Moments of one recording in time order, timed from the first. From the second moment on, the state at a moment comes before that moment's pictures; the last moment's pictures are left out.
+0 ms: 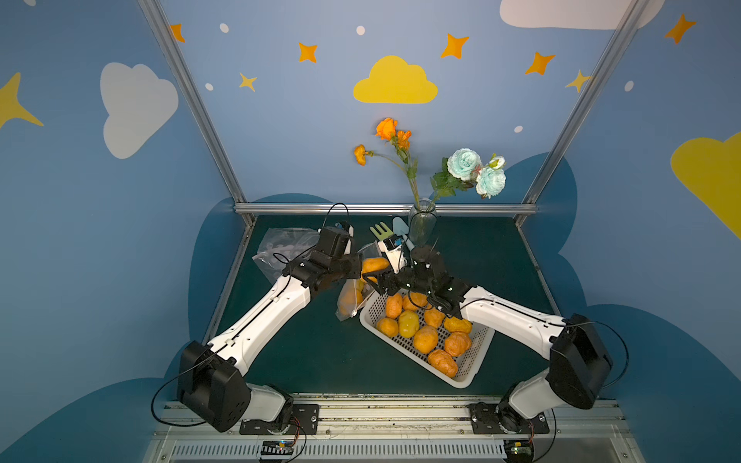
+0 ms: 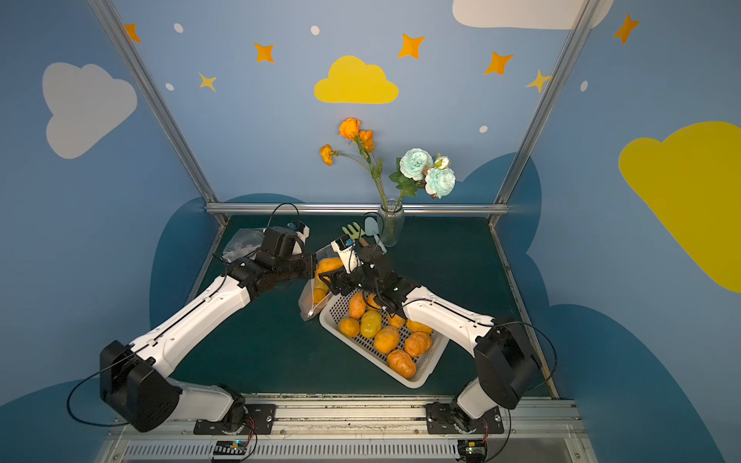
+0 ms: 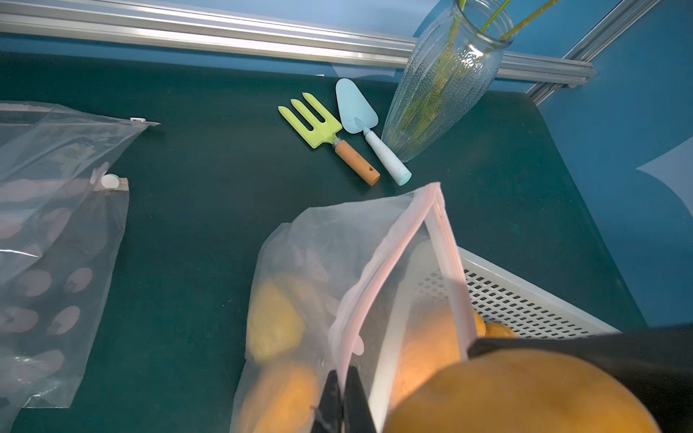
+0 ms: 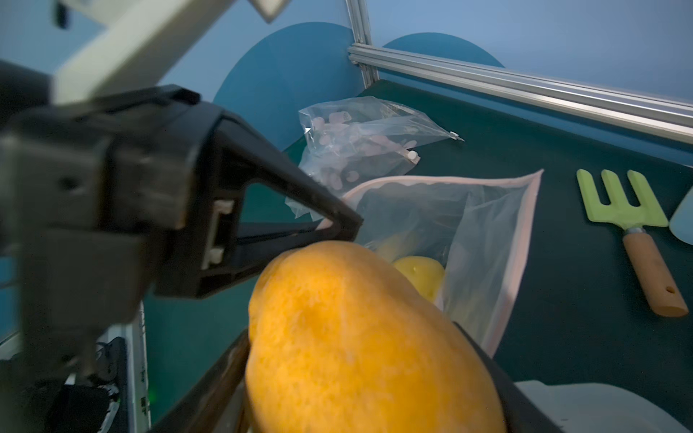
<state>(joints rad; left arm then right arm) -0.49 1.40 1.24 -0.56 0.00 -0.38 0.81 1.57 1.15 0.03 -0.22 0.18</state>
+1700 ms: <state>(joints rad) -0.49 1.36 1.25 -0.62 -0.08 -0.39 0.73 1.55 0.93 -0.14 -0.03 0.56</state>
